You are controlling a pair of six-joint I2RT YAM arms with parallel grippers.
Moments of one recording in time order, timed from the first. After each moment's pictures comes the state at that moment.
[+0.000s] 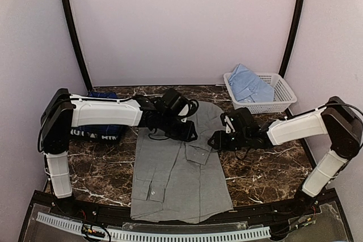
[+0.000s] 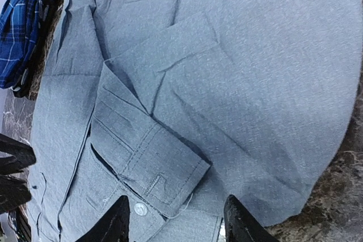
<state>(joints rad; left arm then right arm) -0.92 1.95 1.46 -0.39 0.14 -0.55 0.75 1.63 0.76 0.08 -0.09 0.65</state>
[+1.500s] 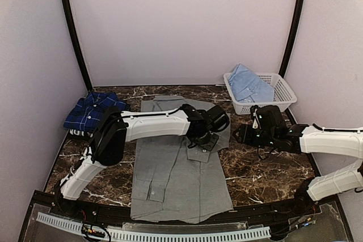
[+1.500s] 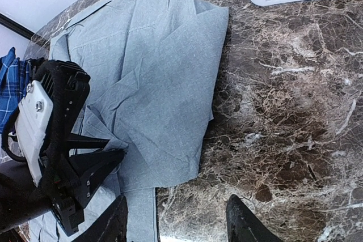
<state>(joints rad) -1.07 2.48 2.16 -0.81 -0.32 -0.37 0.65 1.19 0.58 -0.10 0.11 0.69</state>
